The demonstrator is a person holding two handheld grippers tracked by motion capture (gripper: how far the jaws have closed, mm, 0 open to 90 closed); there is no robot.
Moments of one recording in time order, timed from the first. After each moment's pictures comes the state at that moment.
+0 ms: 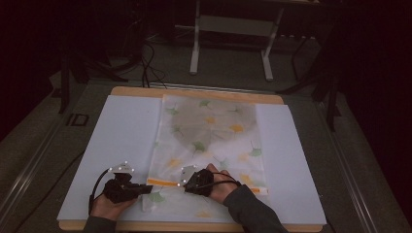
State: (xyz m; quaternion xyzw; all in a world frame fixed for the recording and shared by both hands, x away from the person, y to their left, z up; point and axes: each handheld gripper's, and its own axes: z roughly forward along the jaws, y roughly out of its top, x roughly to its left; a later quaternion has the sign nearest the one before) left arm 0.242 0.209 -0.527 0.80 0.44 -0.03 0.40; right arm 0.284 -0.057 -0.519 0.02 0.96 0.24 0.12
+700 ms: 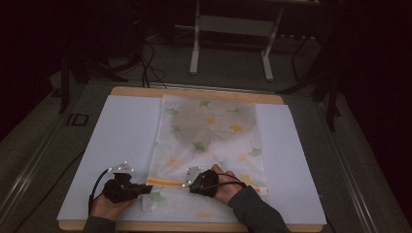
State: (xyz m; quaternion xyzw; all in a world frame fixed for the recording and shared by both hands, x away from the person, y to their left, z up) left arm 0.242 0.209 -0.527 0.80 0.44 -0.03 0.40; right arm 0.283 -0.070 -0.518 0.03 0.96 0.23 0.13
